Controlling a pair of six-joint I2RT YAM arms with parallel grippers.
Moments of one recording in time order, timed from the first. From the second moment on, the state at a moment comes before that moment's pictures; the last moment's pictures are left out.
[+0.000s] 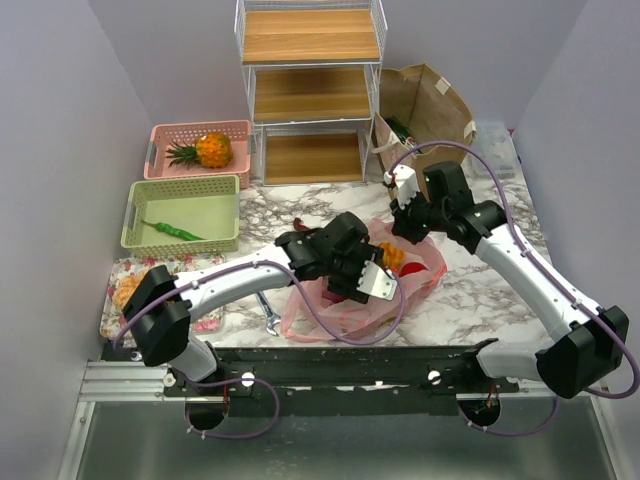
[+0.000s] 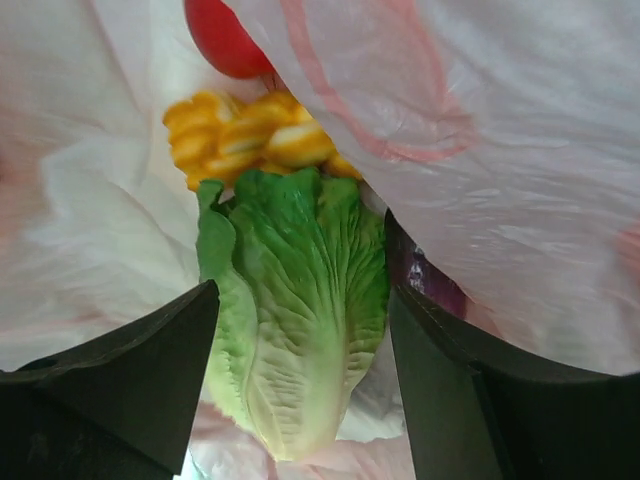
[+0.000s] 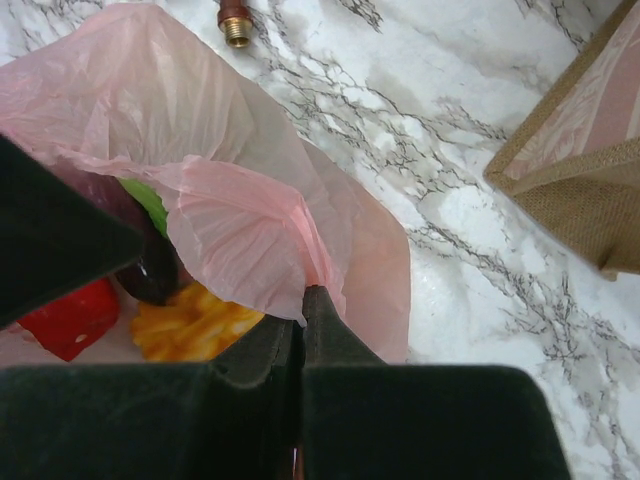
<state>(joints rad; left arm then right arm) -1.00 1.49 1.19 -0.52 0.31 0.95 0.46 1.28 1.17 -0.67 -0.25 -0.31</state>
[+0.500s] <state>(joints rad) -0.94 1.74 1.12 -0.28 0.03 1.14 0.43 1.34 1.21 -0.67 -0.29 -0.23</state>
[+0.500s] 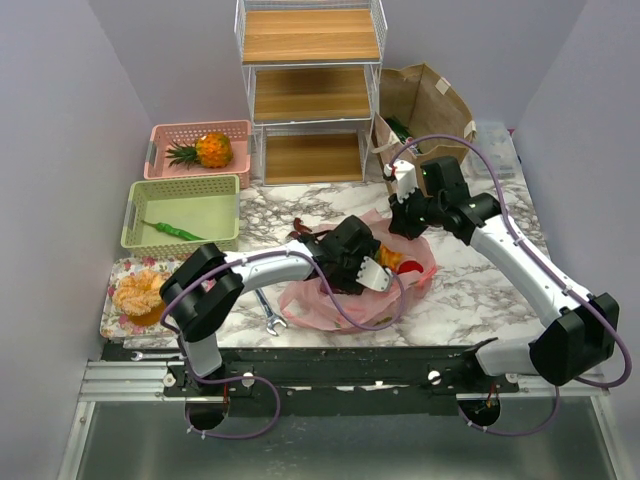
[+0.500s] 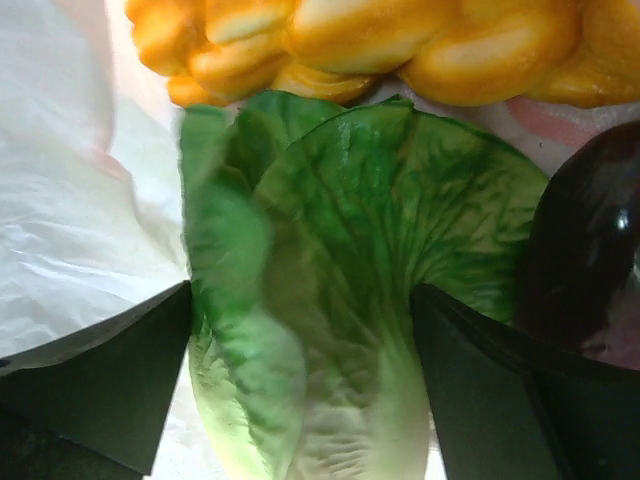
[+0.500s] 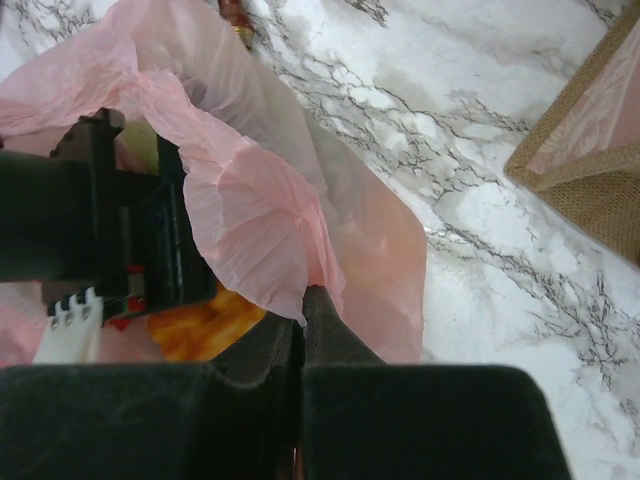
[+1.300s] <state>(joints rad) -0.92 1.47 1.31 -0.50 0.50 0.87 0.43 1.35 1.21 -0.67 -0.30 -0.22</state>
